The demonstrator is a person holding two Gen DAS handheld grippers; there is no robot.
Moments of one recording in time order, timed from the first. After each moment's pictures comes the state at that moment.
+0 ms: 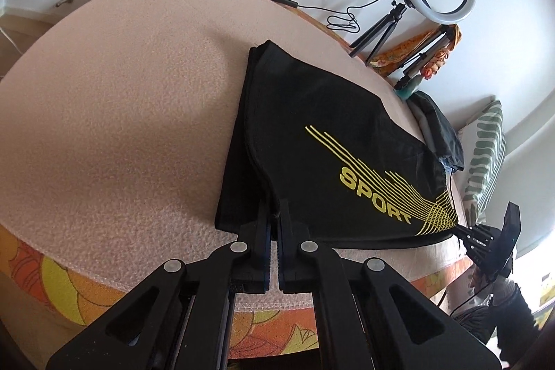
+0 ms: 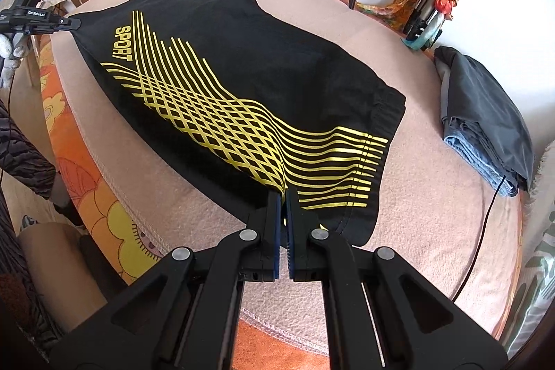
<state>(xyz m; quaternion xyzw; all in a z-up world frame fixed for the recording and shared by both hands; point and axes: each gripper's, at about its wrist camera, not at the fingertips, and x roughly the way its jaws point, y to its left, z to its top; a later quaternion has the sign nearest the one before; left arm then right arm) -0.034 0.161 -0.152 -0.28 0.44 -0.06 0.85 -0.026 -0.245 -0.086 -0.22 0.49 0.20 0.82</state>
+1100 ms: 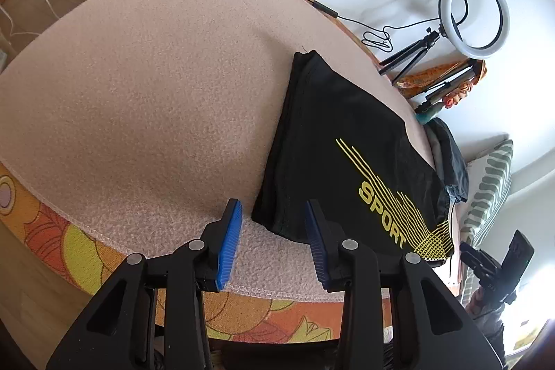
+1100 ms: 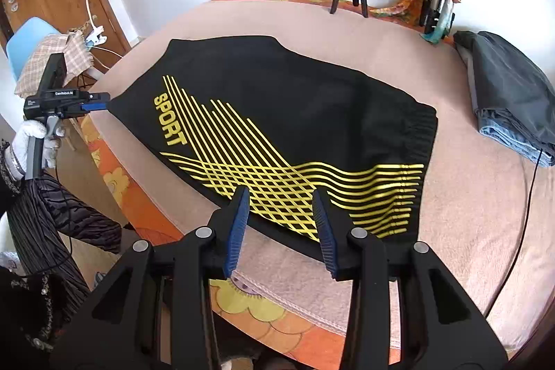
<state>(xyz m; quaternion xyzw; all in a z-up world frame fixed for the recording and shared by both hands) -0.045 0.183 -0.152 -0.33 0.45 0.00 0.83 -0.015 -0.221 -0.048 -0.08 0.50 0.24 0.83</state>
